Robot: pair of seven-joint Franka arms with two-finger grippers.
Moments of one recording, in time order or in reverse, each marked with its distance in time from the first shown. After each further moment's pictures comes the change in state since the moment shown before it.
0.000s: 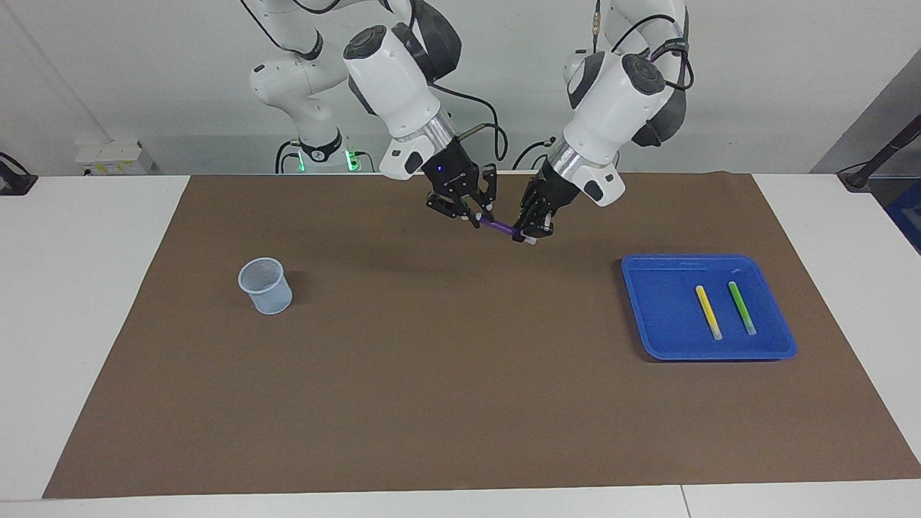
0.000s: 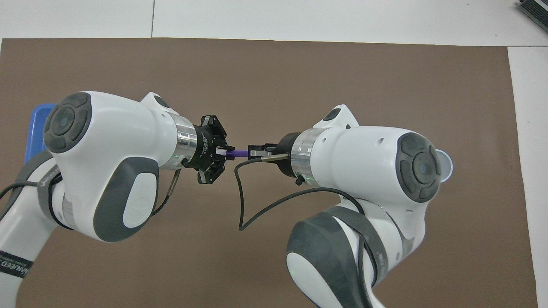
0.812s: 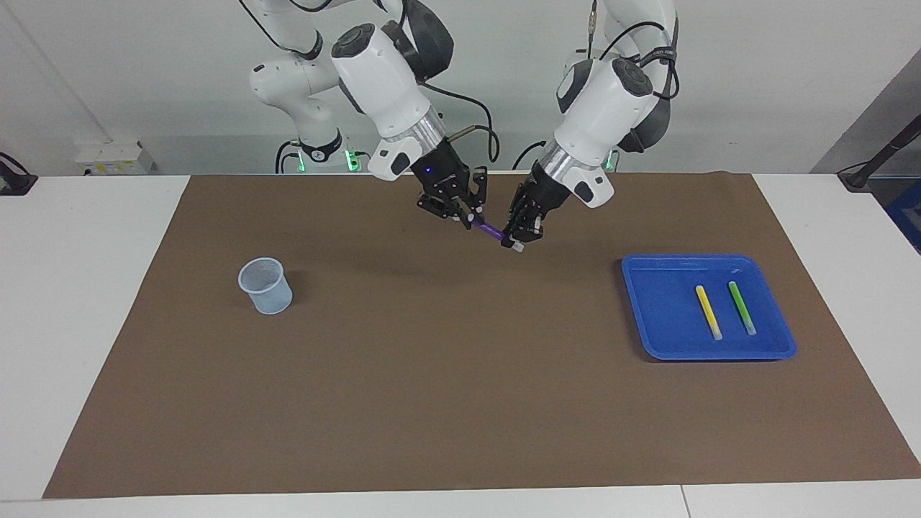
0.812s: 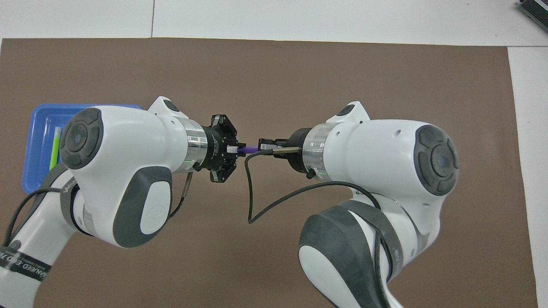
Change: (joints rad) left arm -0.041 0.000 0.004 -0.046 -0.043 0.134 0.013; right arm -0.017 -0.013 -0.014 0.003 0.000 -0.035 0.040
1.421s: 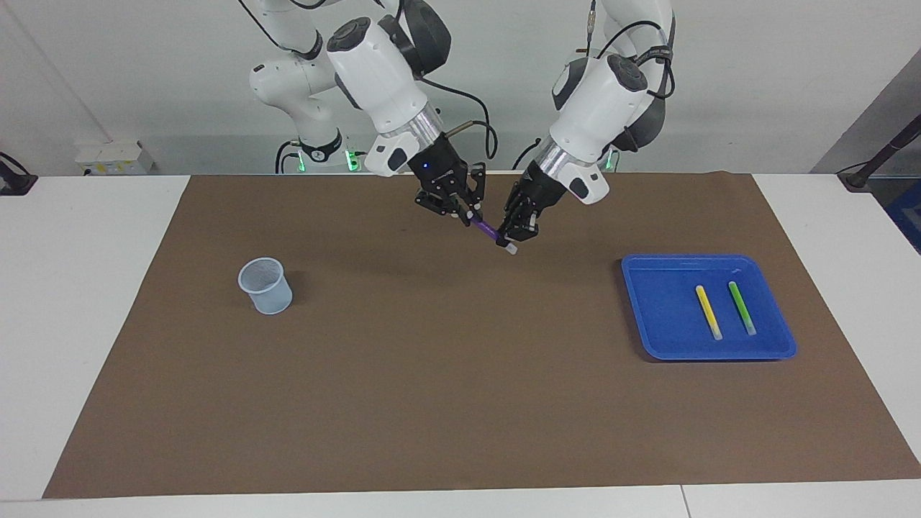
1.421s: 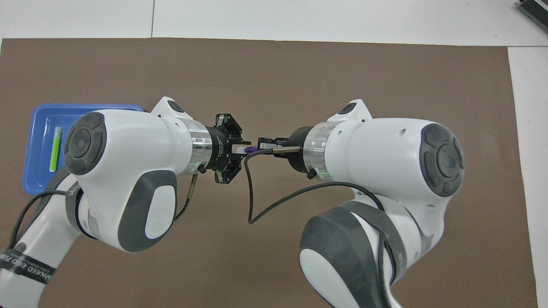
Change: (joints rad) left arm -0.028 -0.006 -0.003 0.004 -0.023 0.025 0.000; right arm 0.006 0.001 0.010 0.025 0.000 -0.004 0.001
